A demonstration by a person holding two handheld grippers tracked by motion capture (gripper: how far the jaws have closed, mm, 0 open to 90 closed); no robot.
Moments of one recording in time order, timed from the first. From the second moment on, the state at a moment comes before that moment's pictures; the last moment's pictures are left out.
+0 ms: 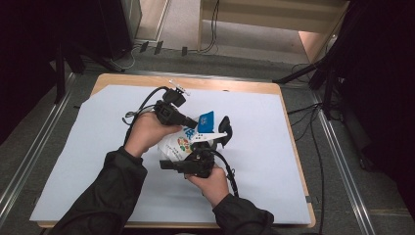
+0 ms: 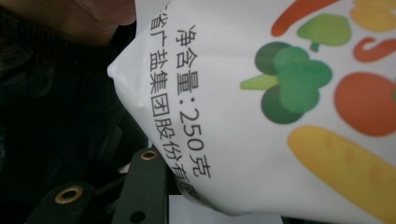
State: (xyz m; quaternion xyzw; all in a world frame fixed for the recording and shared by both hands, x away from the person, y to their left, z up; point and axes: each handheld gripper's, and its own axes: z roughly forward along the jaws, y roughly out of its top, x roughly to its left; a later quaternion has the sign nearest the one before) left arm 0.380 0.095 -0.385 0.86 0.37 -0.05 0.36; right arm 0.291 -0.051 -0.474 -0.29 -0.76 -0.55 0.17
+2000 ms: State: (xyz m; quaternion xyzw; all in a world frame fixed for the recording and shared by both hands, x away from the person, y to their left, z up) left arm 0.353 0.127 -0.379 0.86 0.31 -0.04 0.41; right arm 0.281 -0.041 -0.502 -0.26 -0.82 -0.51 0.06
